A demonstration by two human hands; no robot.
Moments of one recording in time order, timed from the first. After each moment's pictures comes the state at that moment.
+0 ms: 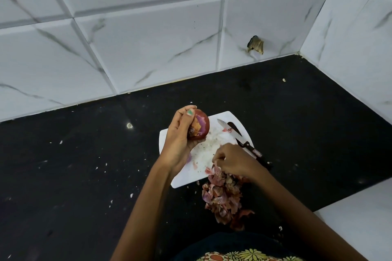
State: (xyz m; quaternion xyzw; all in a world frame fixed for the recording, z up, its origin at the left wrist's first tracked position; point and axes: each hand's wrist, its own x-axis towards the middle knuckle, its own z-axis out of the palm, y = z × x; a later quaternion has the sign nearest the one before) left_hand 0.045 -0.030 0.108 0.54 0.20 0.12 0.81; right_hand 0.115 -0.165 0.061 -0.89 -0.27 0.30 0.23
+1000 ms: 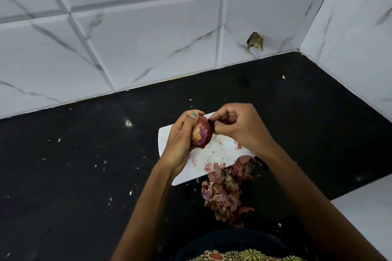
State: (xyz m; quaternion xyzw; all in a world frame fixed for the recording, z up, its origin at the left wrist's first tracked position) left_hand 0.042 -0.035 0.109 0.60 0.20 0.10 0.77; right_hand 0.123 -0.165 0.134 -0.79 -0.27 0.14 0.53
